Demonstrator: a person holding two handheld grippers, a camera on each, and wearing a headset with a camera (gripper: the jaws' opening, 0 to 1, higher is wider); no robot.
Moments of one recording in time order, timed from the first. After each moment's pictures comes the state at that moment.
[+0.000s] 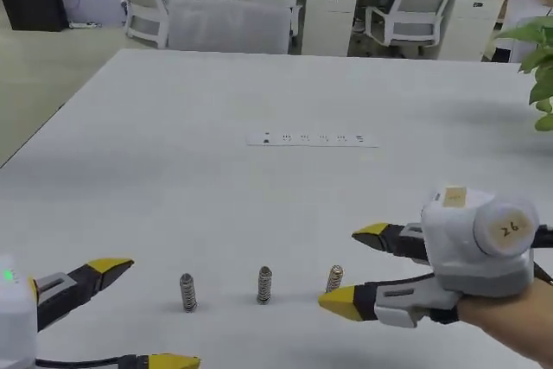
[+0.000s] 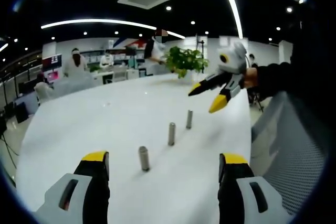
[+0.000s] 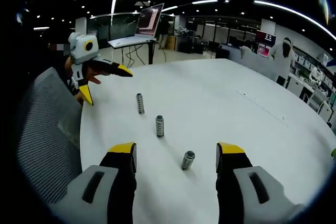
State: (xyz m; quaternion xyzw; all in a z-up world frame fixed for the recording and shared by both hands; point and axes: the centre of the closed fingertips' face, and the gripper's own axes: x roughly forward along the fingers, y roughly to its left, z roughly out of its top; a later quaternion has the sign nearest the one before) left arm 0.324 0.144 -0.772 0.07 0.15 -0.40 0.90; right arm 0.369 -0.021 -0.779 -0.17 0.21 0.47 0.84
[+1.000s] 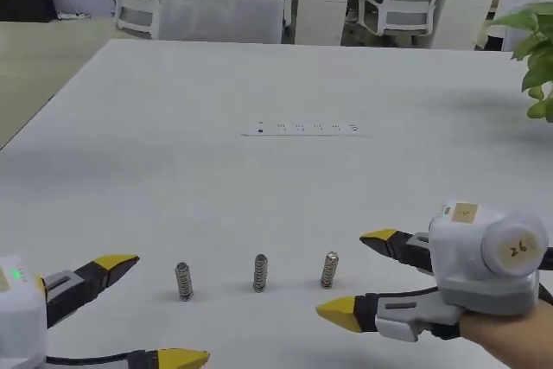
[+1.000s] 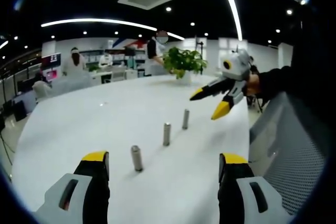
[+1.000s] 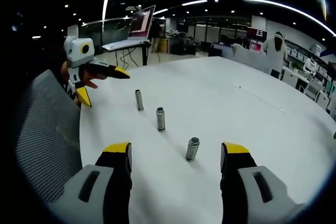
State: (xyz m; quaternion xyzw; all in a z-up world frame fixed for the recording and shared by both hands) left arm 0.323 0.136 -0.779 0.06 0.15 -0.40 0.90; right arm 0.361 -0.027 -0.792 -0.14 0.22 0.45 0.85
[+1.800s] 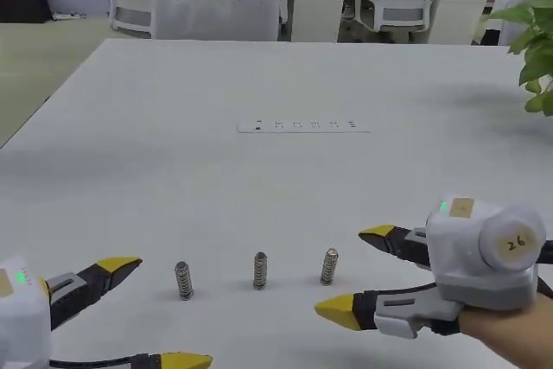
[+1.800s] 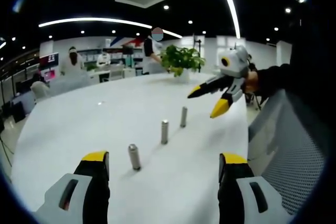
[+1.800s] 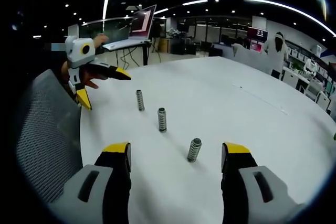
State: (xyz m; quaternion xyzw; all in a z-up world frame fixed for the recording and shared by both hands) left arm 0.321 0.133 -0.781 0.07 0.15 -0.41 0.90; right arm 0.360 -0.024 -0.791 -0.14 0.22 0.45 0.85
